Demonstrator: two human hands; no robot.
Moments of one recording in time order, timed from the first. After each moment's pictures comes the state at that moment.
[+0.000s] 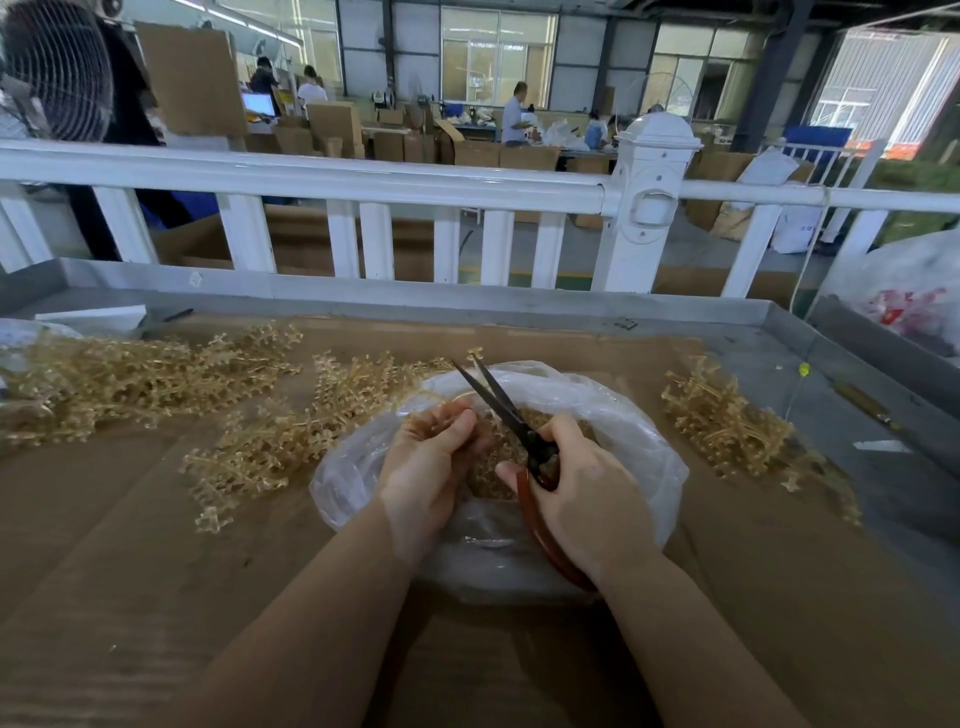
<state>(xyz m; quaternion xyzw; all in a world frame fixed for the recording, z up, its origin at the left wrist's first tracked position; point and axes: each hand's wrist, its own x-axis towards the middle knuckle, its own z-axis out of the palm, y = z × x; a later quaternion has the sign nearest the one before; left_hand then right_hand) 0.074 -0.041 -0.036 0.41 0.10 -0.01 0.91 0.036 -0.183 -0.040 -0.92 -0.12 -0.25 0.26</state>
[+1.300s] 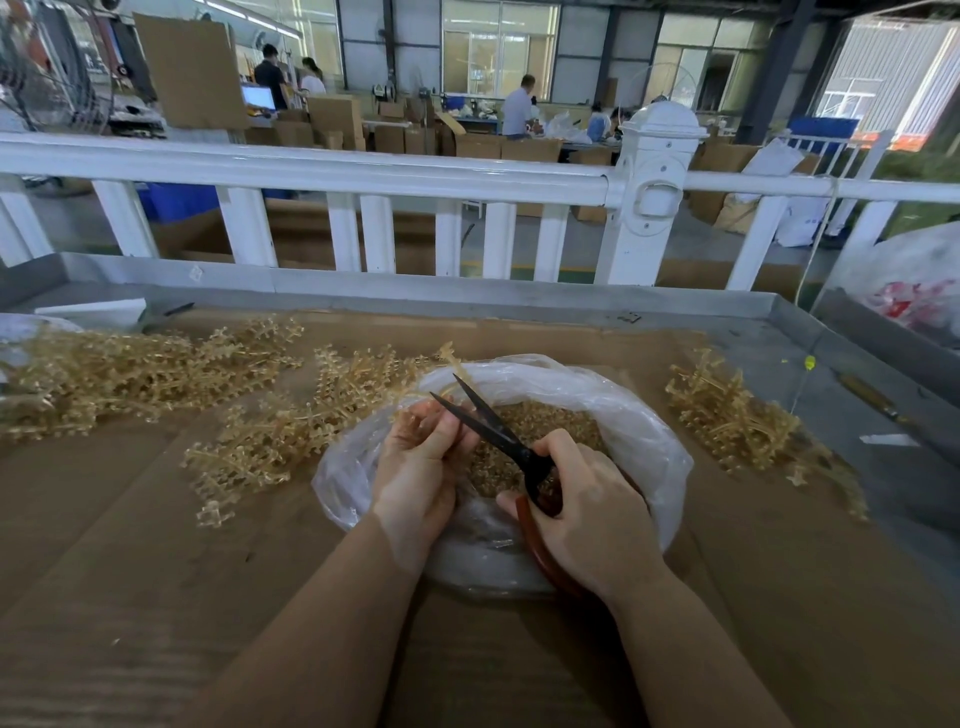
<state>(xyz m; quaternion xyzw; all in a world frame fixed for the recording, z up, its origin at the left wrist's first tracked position) 0.070 -0.039 -0.045 0.33 0.08 0.05 0.94 0.029 -0.190 -0.056 -0.93 -0.15 -0.23 0.24</state>
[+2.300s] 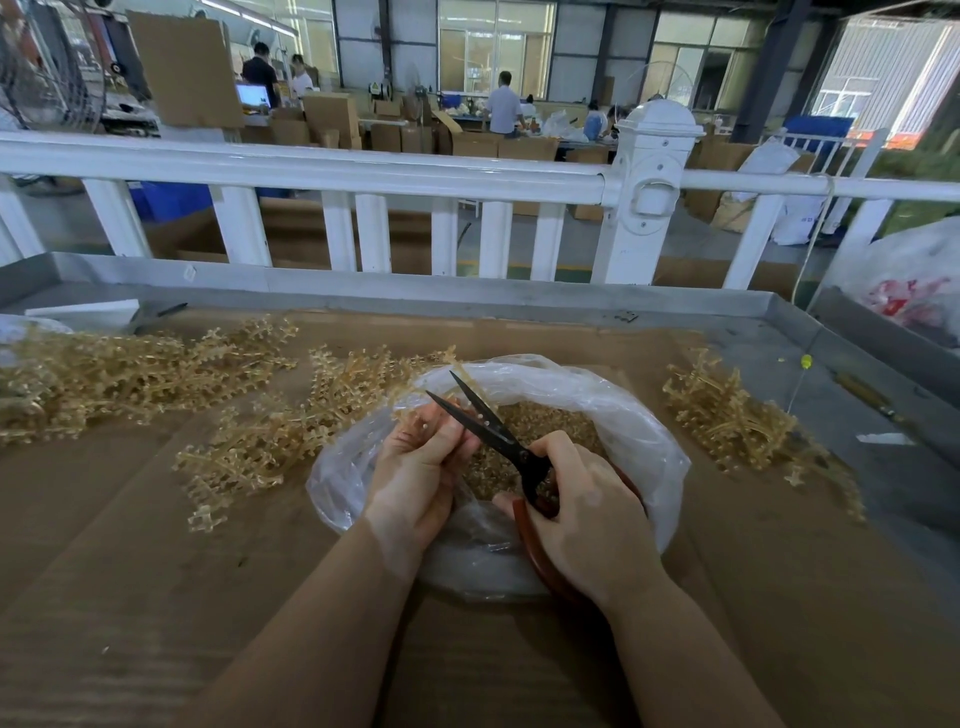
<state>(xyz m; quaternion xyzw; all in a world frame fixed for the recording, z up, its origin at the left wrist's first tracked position) 0.067 -0.036 -0.046 0.37 0.06 0.02 0.93 0.026 -0.190 -0.052 -0.93 -0.17 -0.23 0.25</state>
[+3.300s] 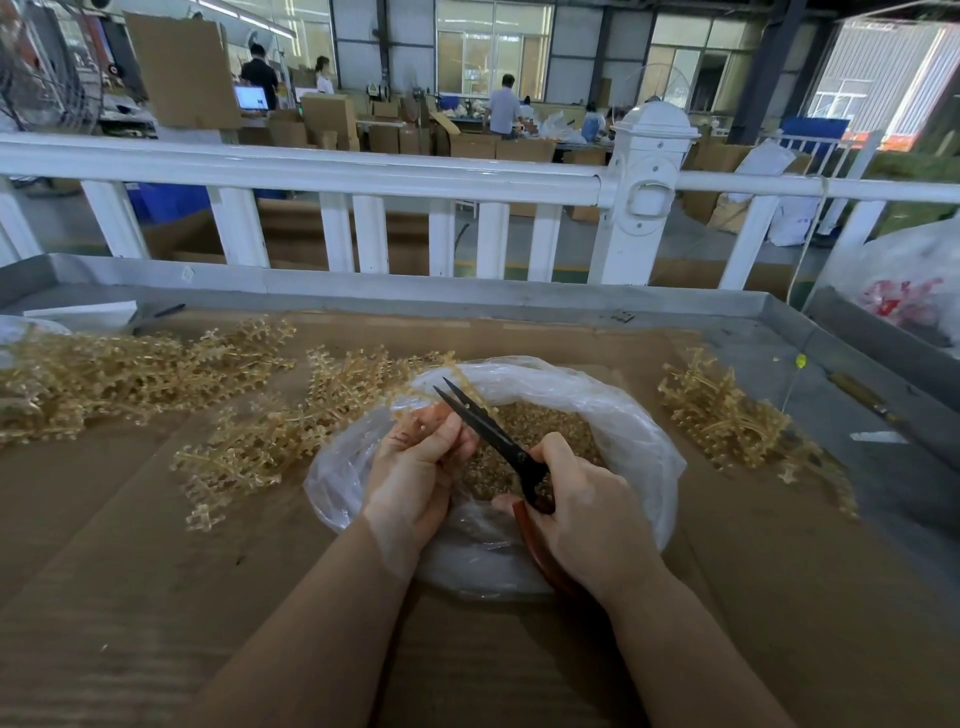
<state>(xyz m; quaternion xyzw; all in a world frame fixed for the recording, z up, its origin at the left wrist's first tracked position) 0.070 -0.035 -0.052 0.35 0.05 0.02 0.93 0.027 -0.192 -0.049 -0.93 -0.18 -0.24 0.20</state>
